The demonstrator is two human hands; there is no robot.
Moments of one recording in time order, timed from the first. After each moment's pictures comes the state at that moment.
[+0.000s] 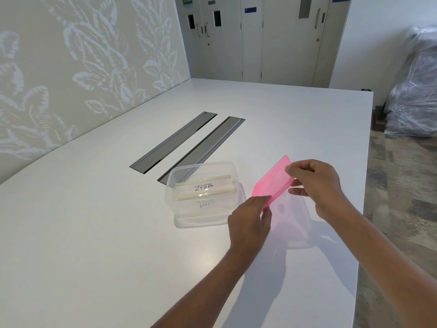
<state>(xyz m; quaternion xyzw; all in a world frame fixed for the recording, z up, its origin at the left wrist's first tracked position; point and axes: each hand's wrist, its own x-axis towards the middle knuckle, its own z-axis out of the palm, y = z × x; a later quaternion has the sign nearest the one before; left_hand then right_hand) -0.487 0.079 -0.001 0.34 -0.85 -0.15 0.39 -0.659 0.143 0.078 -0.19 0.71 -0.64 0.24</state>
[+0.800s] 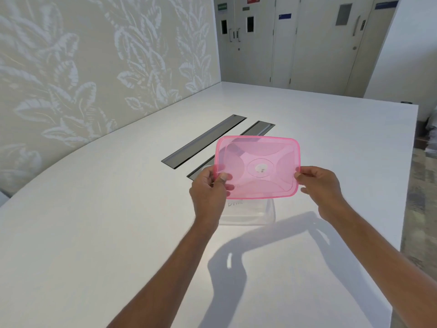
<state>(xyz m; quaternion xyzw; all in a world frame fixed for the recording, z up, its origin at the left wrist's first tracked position) -0.385 -0.013 0.082 0.44 -0.55 -0.51 0.50 -0.638 0.080 0.054 -0.24 0.72 -0.60 0.24</state>
